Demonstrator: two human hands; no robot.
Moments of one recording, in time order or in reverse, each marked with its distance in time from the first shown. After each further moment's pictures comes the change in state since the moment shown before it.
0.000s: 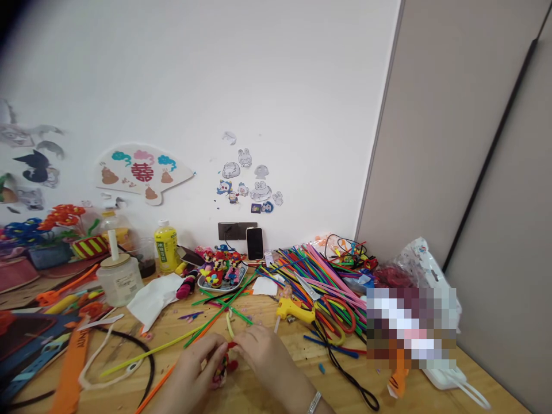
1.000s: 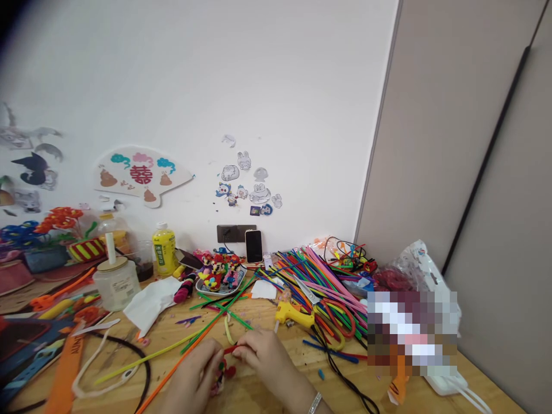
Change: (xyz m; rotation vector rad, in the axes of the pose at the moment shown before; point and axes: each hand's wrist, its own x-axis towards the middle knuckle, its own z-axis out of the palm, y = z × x) left_hand -0.002 -0.015 0.008 0.002 0.050 0.049; right_hand 0.000 0.011 0.004 0.307 -0.052 0.309
